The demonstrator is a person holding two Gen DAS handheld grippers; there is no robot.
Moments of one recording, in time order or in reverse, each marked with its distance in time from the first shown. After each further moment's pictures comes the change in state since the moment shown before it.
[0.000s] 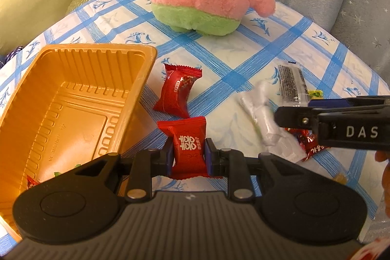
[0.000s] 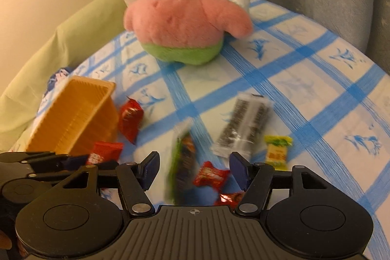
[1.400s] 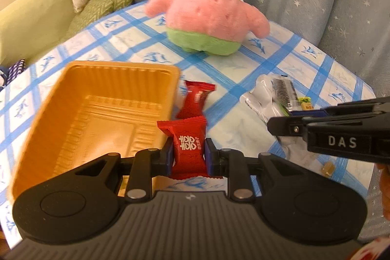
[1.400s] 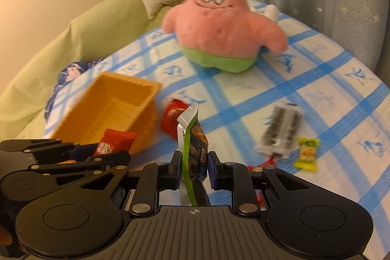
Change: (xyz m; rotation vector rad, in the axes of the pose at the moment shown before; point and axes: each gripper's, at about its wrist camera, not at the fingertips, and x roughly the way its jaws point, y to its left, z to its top) left arm -0.060 0.040 -0.010 0.022 -0.086 -0.032; right arm -0.026 0.067 -0.001 -0.058 -0.003 0.016
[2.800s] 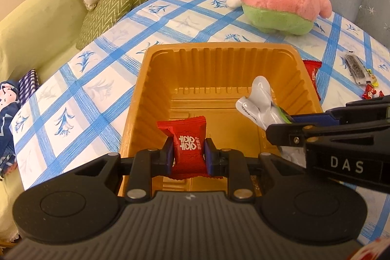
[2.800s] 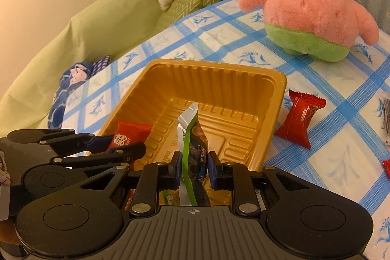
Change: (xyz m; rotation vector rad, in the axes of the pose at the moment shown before) left arm 0.042 0.157 0.004 0.128 0.058 0.028; right arm 0.115 0.147 0.006 0.070 0.012 -0.027
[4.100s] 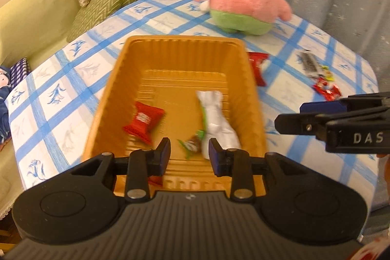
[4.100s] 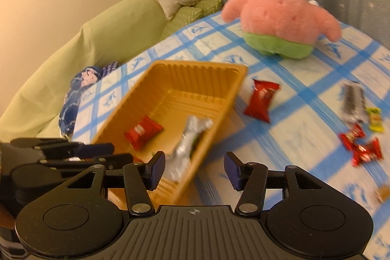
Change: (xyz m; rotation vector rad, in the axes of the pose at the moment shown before) left arm -0.079 -0.044 -0.045 -0.053 -0.029 -0.093; right arm -0.091 -0.027 -0.047 -0.019 -0.042 0.032
